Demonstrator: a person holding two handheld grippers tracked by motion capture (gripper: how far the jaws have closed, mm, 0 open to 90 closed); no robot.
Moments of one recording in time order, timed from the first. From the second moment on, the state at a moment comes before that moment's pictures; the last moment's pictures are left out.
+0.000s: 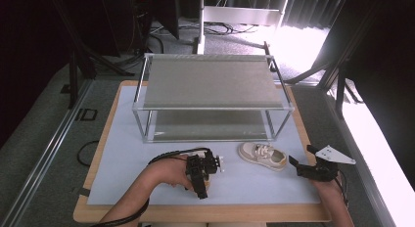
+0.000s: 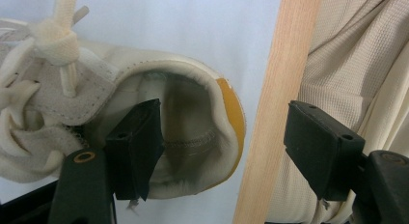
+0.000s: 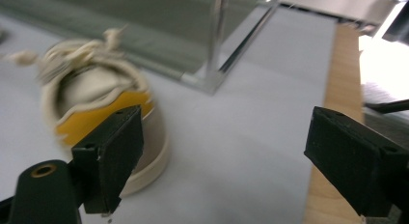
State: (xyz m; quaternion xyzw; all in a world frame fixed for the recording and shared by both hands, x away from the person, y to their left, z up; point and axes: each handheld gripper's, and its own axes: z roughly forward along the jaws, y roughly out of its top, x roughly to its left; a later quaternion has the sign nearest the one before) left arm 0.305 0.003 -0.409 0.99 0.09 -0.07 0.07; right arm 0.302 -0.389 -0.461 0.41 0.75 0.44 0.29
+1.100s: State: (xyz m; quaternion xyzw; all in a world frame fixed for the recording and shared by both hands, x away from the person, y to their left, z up) left arm 0.306 0.003 -0.411 0.99 0.09 -0.08 0.06; right arm 0.322 -0.350 -0.403 0.21 0.92 0.29 0.16
